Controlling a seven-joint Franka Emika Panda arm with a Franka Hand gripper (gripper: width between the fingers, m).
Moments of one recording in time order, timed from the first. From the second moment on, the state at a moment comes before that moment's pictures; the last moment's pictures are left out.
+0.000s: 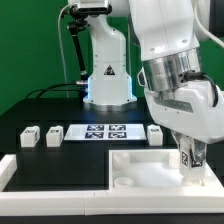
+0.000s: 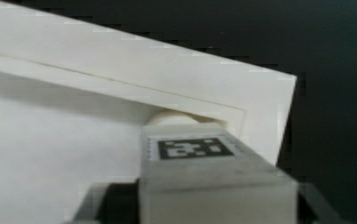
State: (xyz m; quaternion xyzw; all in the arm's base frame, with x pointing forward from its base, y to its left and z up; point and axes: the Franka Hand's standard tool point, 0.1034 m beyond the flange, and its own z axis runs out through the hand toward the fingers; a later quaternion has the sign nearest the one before) arm 0.626 0.116 0.073 -0.81 0.57 0.02 0.13
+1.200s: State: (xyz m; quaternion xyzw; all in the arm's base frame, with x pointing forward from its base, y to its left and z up) arm 0.635 0.121 0.082 -1.00 -0.01 -0.04 0.07
